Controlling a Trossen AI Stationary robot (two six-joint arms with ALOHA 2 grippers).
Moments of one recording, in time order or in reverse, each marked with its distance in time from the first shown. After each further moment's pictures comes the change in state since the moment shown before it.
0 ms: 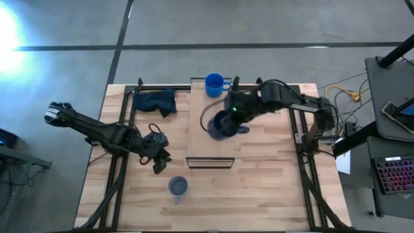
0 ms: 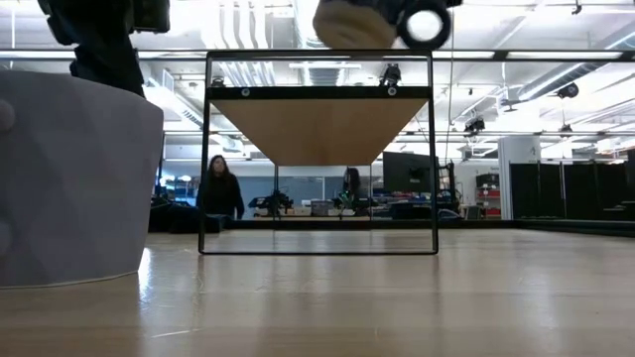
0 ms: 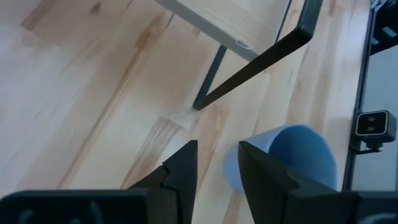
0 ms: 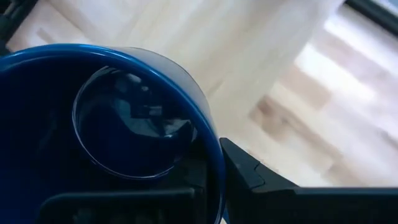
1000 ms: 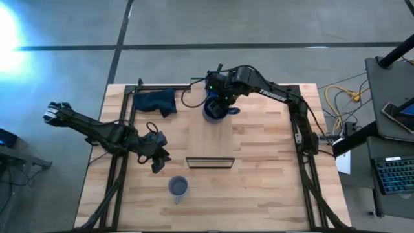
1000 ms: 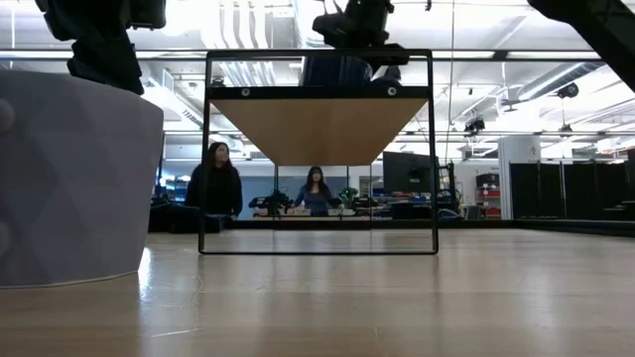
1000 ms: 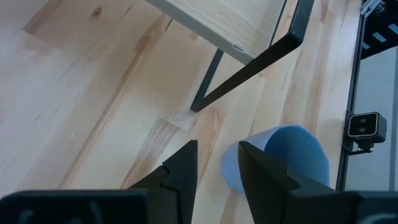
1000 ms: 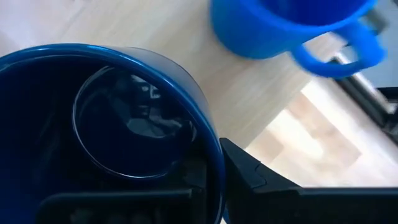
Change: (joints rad) left arm 0.001 -0.038 -0.007 -0.003 -0.001 0.000; right arm -0.248 0.303 0.232 -0.045 -0.002 -0.339
